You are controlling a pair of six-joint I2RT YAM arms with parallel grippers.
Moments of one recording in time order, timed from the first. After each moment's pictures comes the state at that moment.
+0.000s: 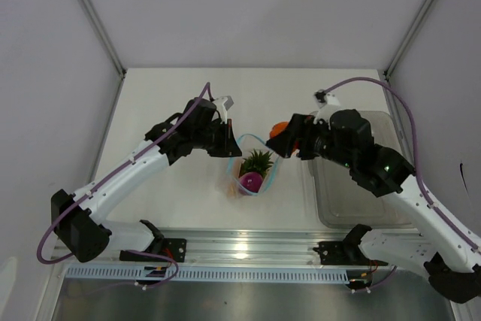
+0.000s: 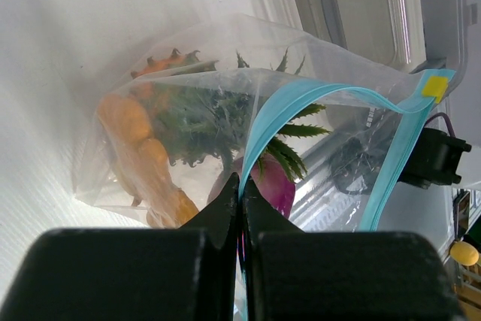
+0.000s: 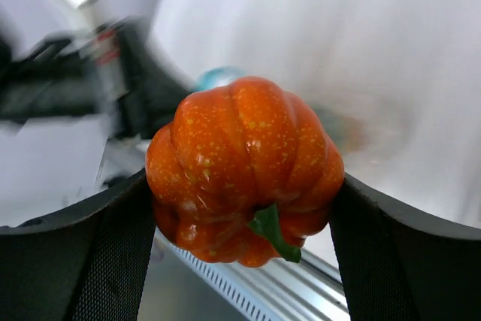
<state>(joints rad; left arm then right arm) -0.67 1.28 1.19 -0.65 0.26 -0.57 0.66 0.95 1.19 -0.64 -0.04 0.69</state>
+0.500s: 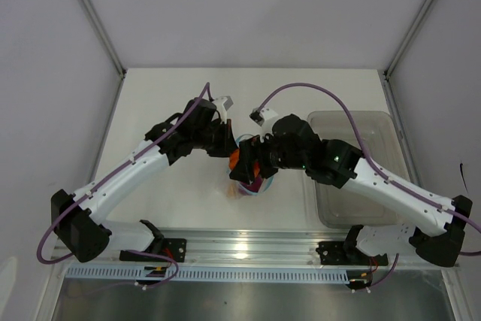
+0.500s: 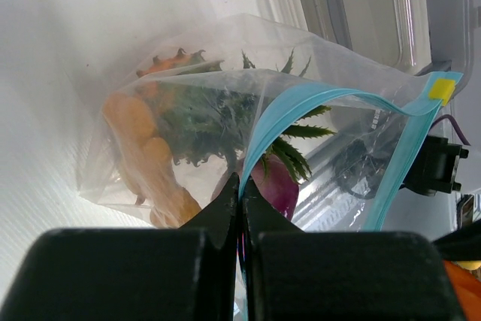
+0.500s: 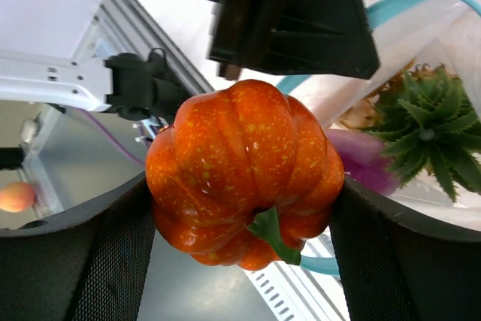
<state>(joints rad) -0.67 1.28 1.19 -0.66 0.25 -0.57 1.03 1.23 1.32 -0.61 -0.13 0.54</state>
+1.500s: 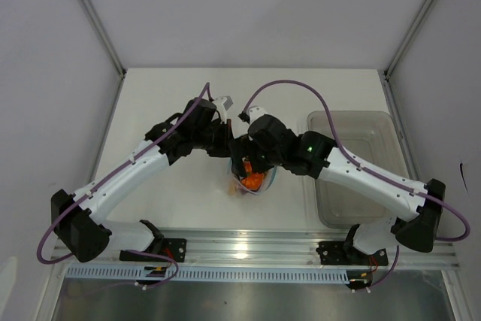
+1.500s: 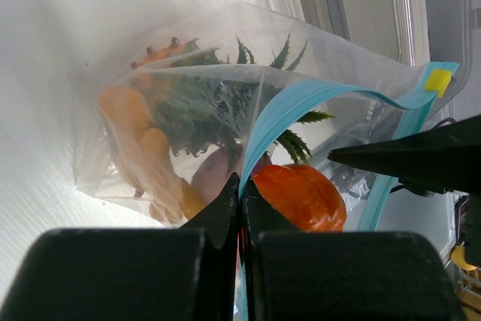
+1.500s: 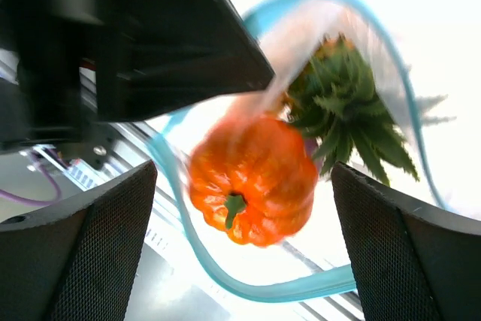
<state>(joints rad) -0.67 1.28 1.19 -0.66 0.25 -0.58 1.06 1.41 1.42 -0.79 0.14 0.49</state>
